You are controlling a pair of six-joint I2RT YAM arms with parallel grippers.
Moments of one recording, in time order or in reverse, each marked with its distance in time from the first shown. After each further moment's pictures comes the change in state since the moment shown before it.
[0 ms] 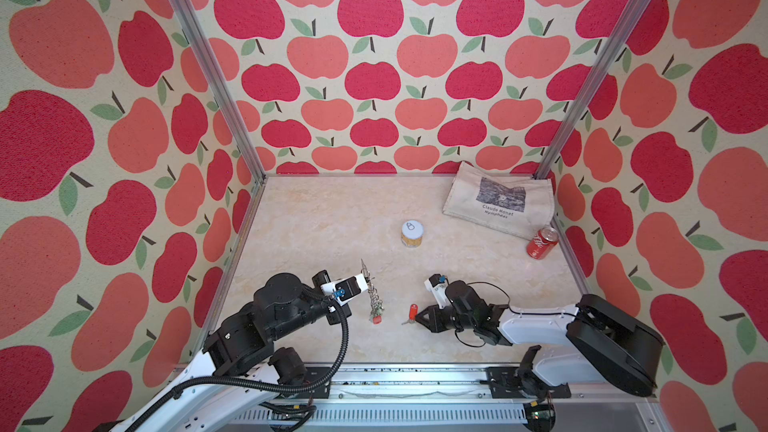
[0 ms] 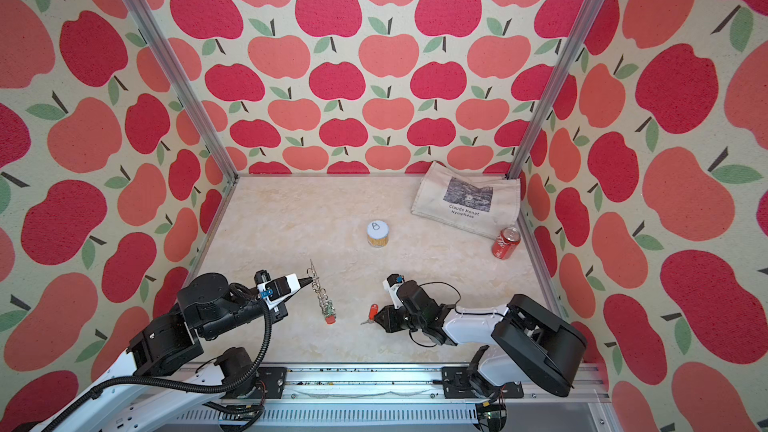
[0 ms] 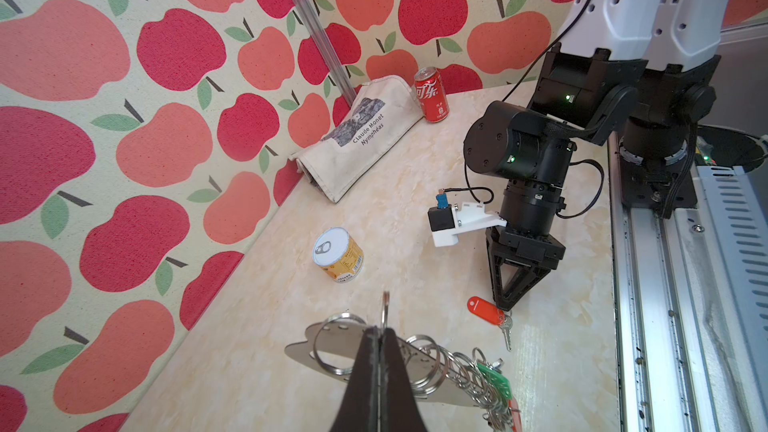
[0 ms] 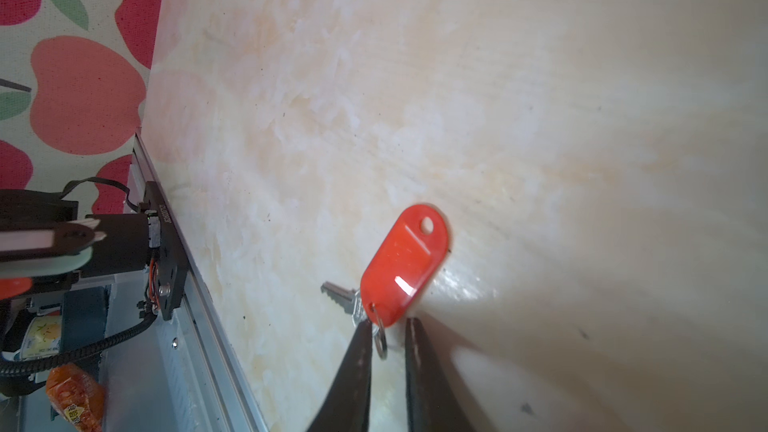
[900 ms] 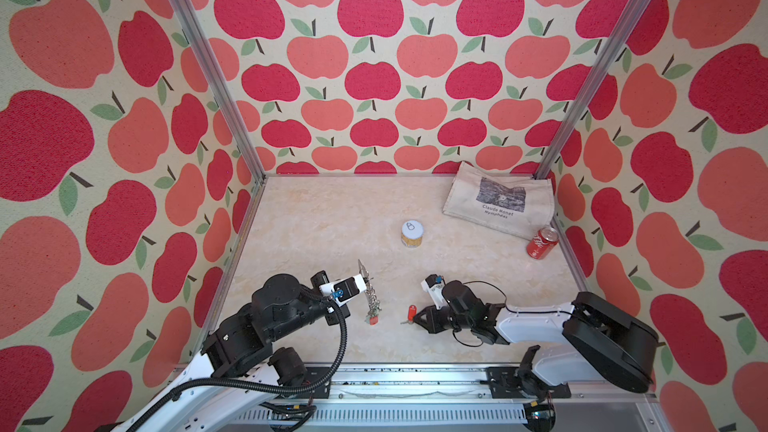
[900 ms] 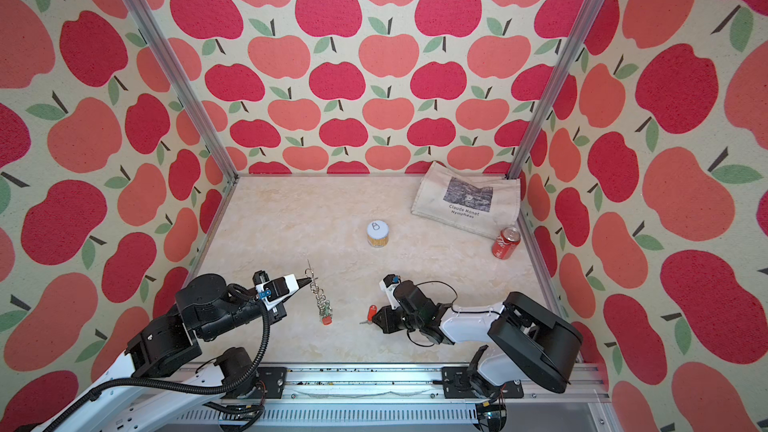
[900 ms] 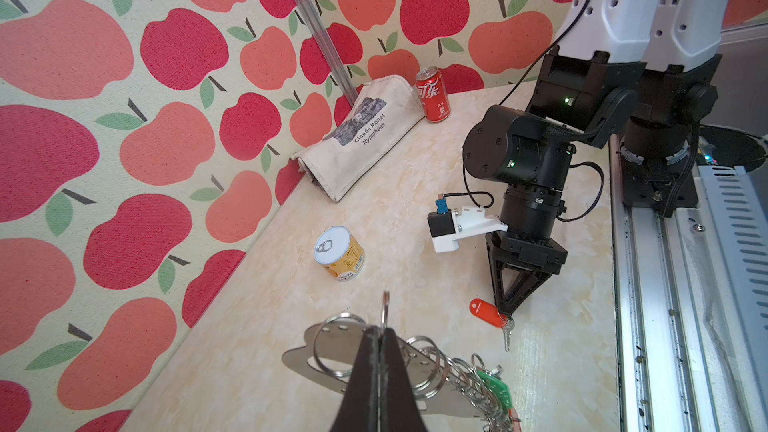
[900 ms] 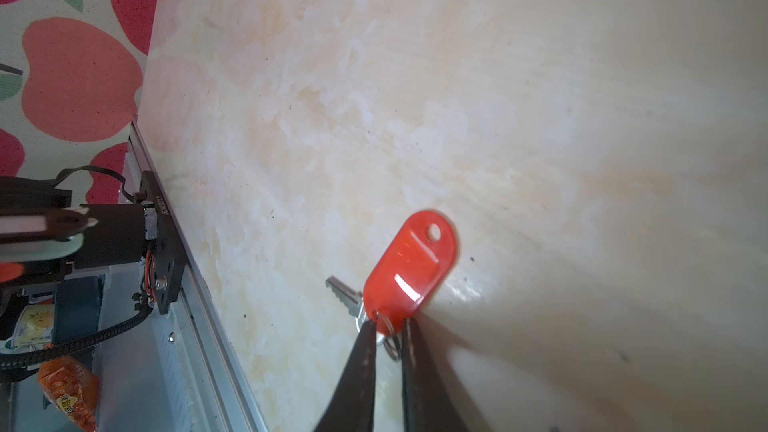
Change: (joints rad) left arm 0.004 -0.011 0.000 -0.008 0.000 0.000; right arm 0.025 0.021 0.023 -0.010 -0.004 -0.015
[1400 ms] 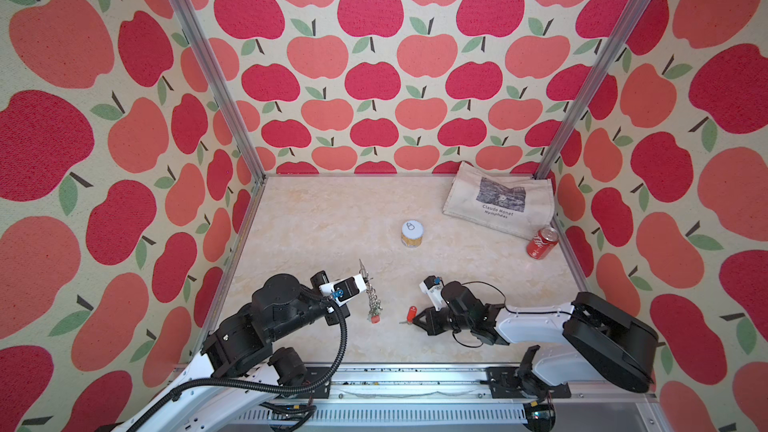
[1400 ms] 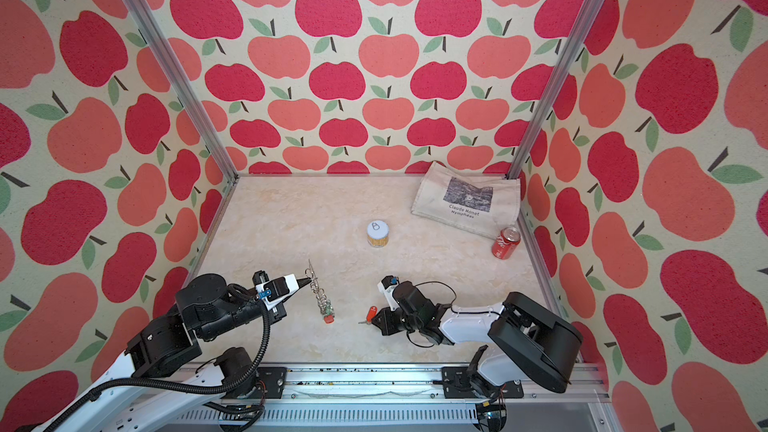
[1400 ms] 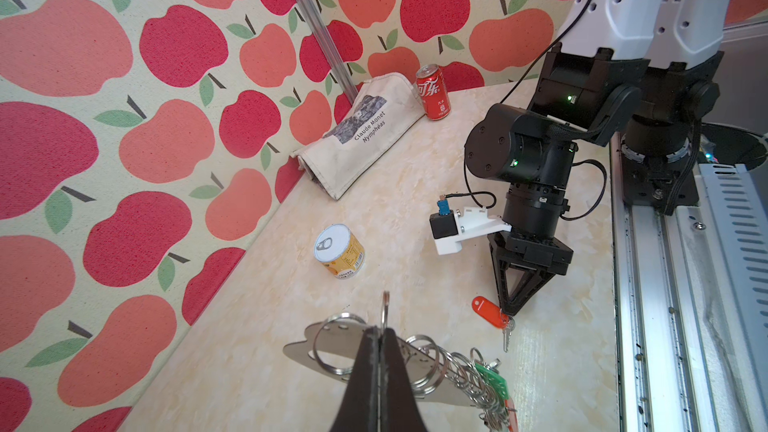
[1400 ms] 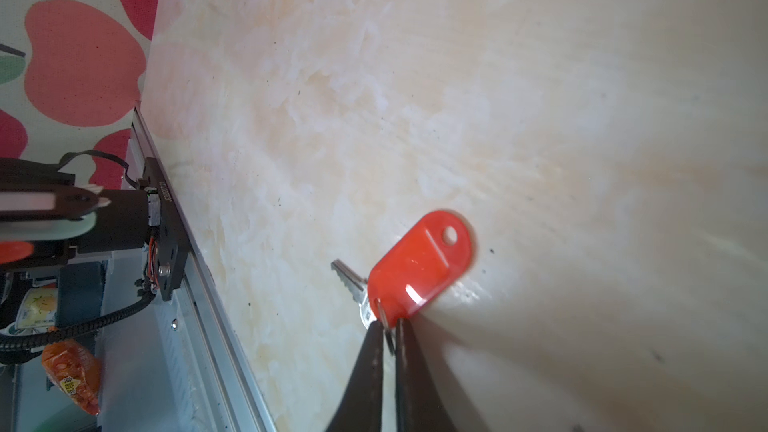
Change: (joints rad) left arm 0.002 0.000 0.000 -0.006 0.000 0.000; right arm 0.013 0.000 0.002 -0.003 -0.012 -0.018
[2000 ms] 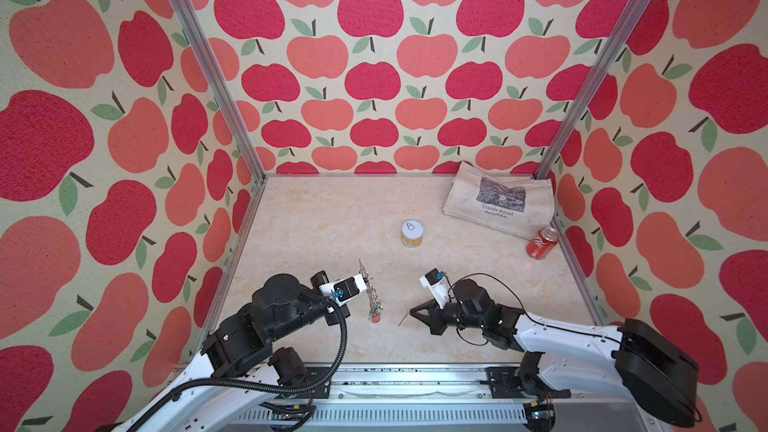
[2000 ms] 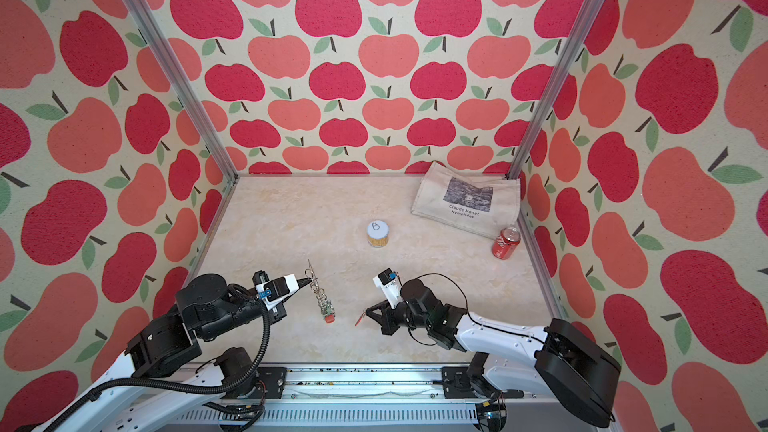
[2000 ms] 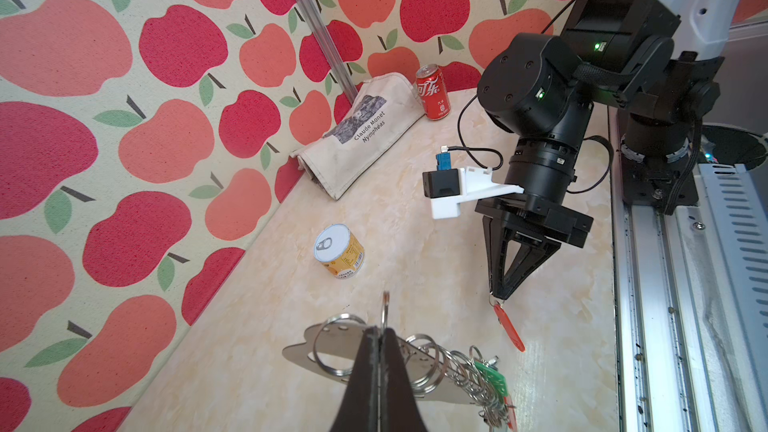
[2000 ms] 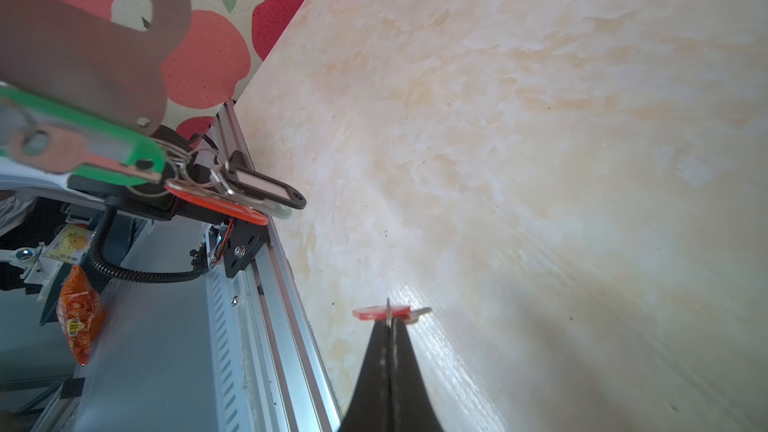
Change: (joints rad) left arm 0.000 0.002 0.000 0.000 0.000 0.000; right arm 0.022 -0.303 0.005 -0.067 -0.008 -0.205
